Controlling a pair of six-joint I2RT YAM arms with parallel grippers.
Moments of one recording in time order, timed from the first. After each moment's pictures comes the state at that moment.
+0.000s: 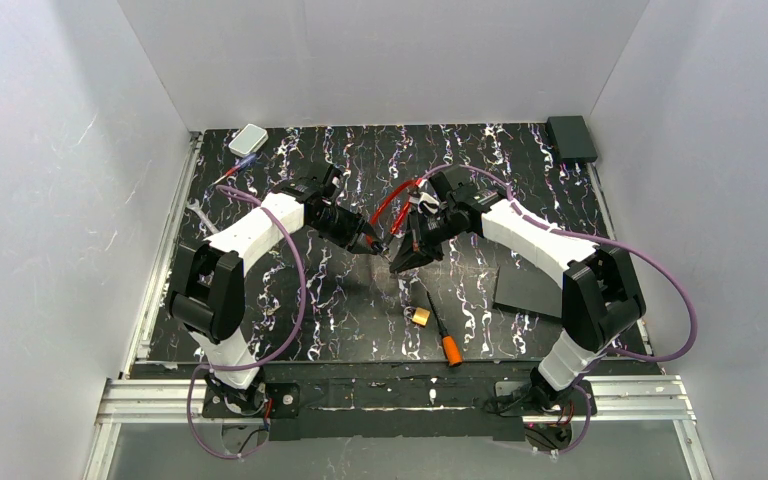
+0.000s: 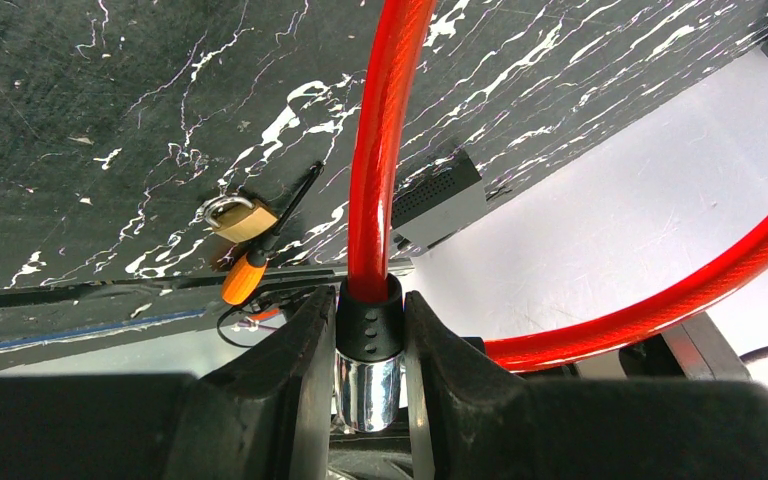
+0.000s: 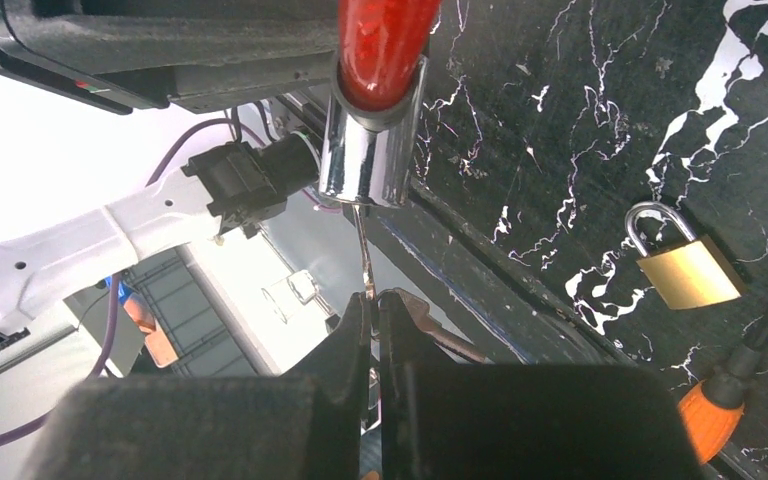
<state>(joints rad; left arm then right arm) -0.43 1.73 1.30 -0.76 0.49 -1.40 0.61 1.66 1.28 -0.66 -0.77 0.72</state>
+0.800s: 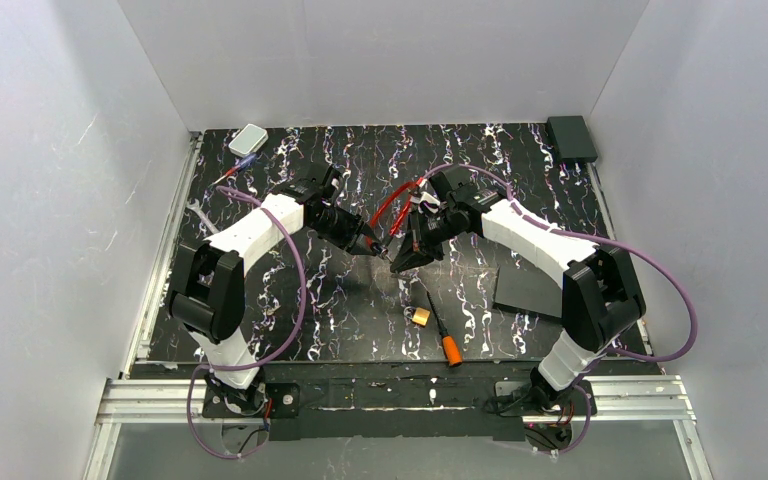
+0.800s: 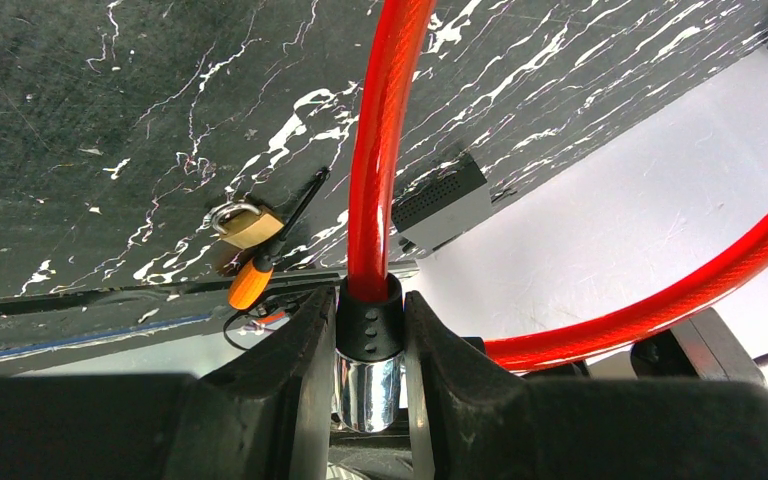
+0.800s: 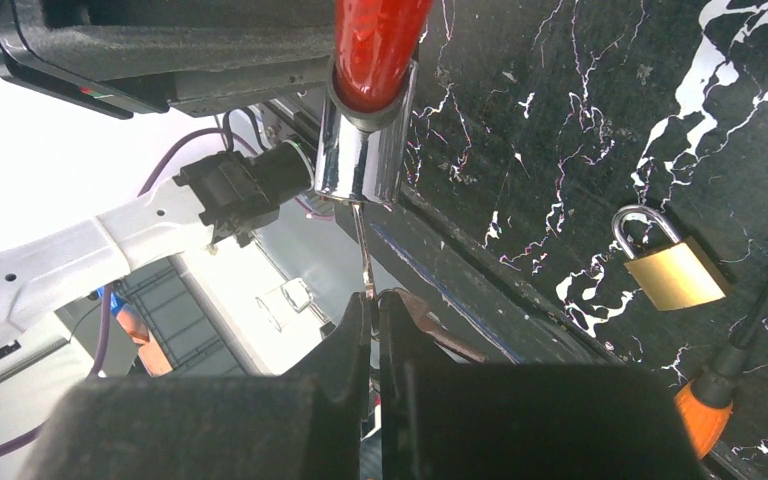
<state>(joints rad) -0.43 1.73 1.28 -0.74 0.49 -1.39 0.61 1.66 1.28 -0.66 -0.74 0.71</state>
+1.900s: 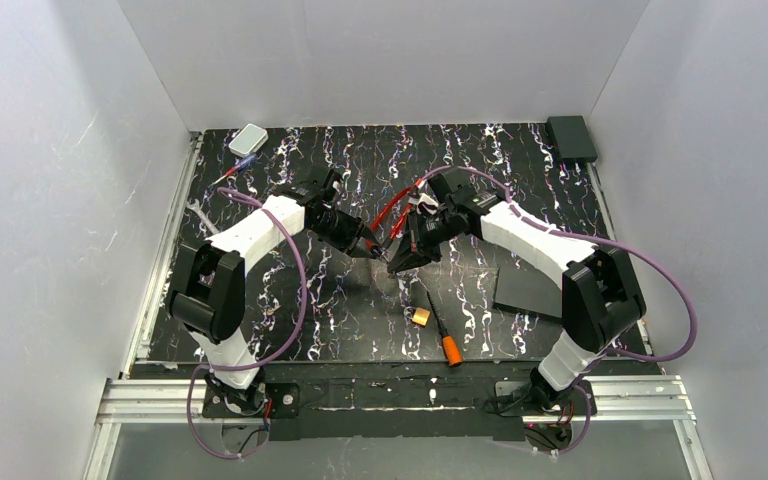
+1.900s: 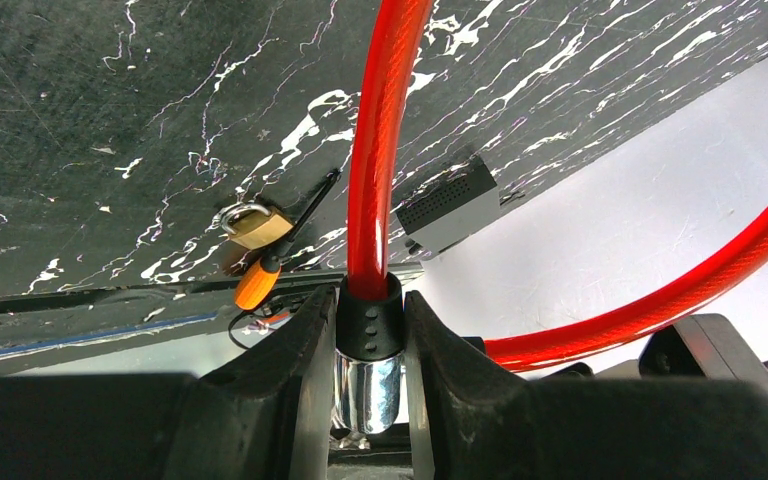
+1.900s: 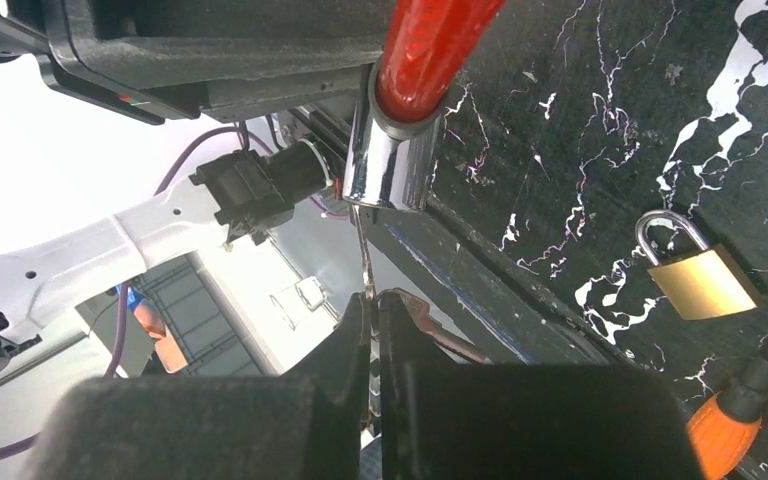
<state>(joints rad) -0.44 1.73 1.27 -0.74 0.48 -1.39 0.62 1.65 1.26 -0.62 -0.76 0.76</state>
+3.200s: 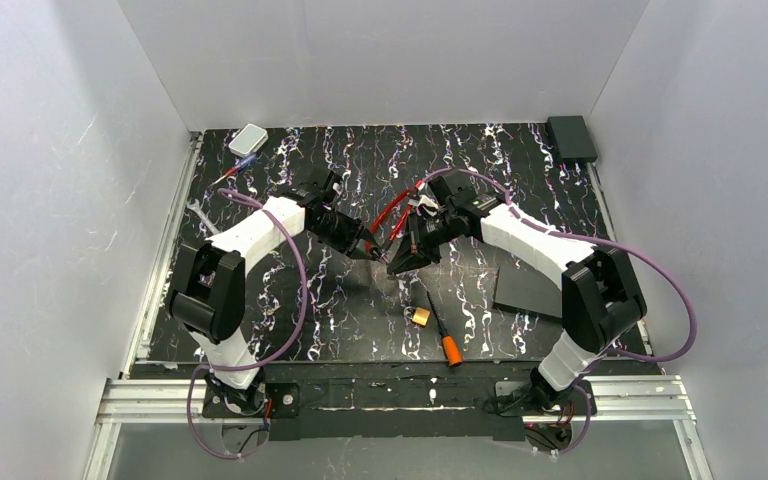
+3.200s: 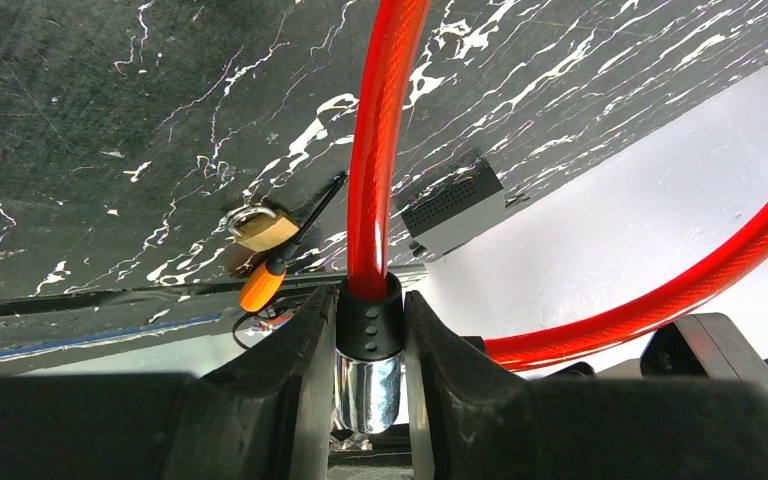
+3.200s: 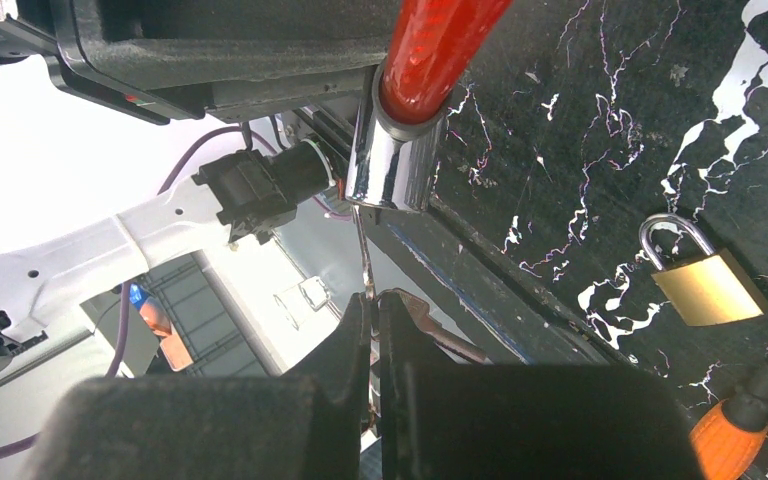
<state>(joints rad) -0.44 1.73 1.25 -0.74 0.48 -1.39 0.62 1.65 1.23 -0.58 -0.77 0.77</state>
